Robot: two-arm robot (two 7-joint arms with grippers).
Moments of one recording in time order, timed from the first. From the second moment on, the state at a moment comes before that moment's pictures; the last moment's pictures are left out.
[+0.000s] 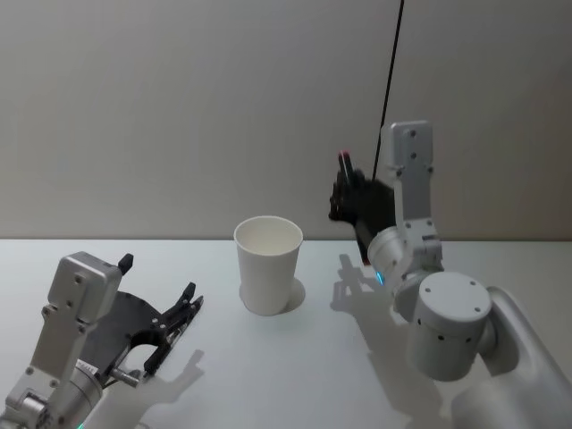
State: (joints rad) left arm -0.24 0.38 0.45 -1.63 -0.20 0.01 -0.01; right arm 0.50 0.04 -0.24 -1.35 0.09 0.23 -0.08
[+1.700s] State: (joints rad) left arm -0.24 0.38 0.45 -1.63 -0.20 0.01 -0.01; right arm 0.60 -0.01 -0.30 -1.16 0.00 -0.08 0.05
